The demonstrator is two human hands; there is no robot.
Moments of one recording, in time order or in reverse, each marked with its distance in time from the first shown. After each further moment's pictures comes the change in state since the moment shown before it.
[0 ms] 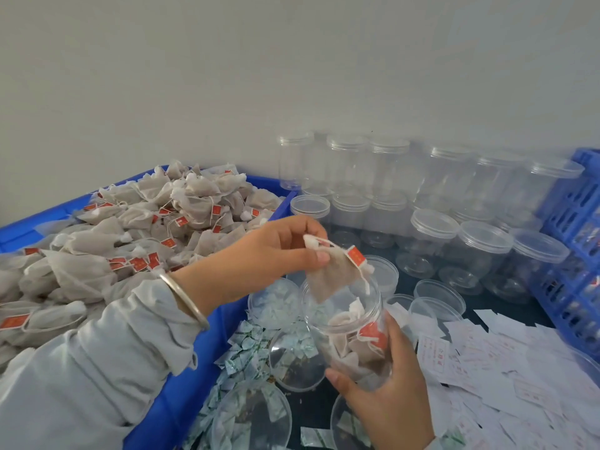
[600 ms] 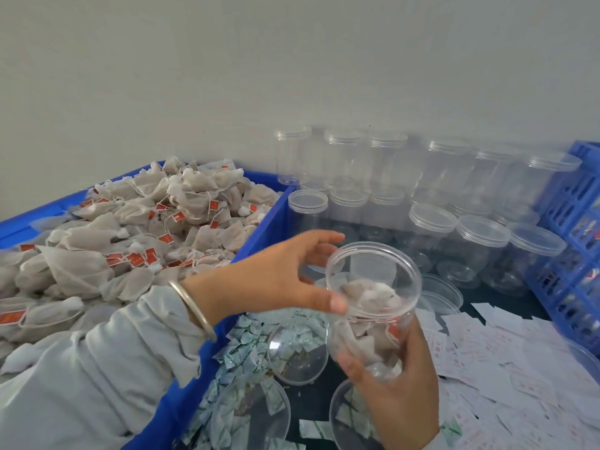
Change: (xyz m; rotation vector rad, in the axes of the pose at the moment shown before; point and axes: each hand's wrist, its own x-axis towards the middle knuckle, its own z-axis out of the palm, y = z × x) left_hand -0.003 -0.002 0.013 0.394 -0.150 -0.143; right_hand 0.000 -0.018 -0.006 0.031 0.099 -0.025
